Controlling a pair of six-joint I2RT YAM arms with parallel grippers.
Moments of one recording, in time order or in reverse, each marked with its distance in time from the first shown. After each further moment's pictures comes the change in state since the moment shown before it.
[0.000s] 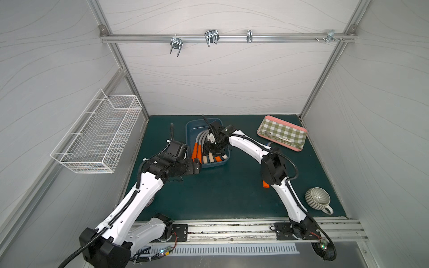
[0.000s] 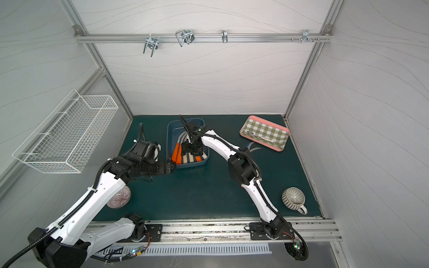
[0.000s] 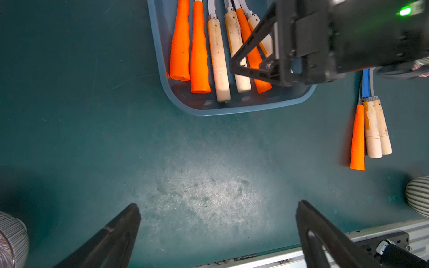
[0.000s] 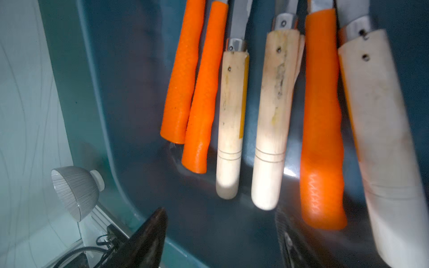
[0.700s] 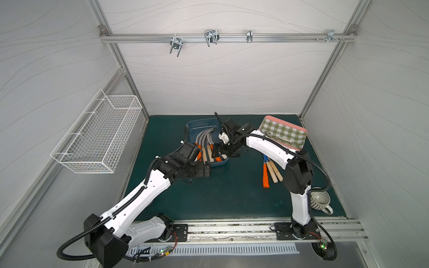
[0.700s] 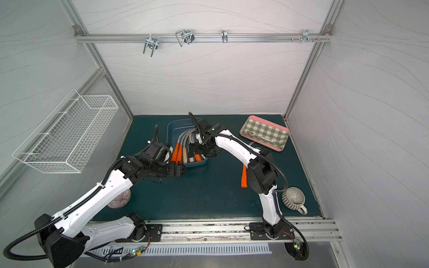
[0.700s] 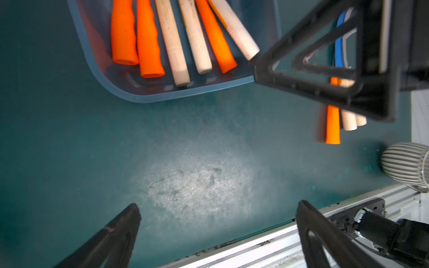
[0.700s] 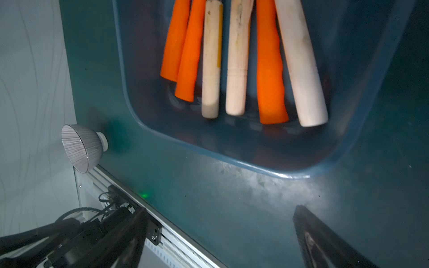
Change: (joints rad) left arm -0.200 0.056 0.010 0.056 0.006 -0.105; right arm -0.039 -0.380 -0.415 -0.009 0.027 -0.053
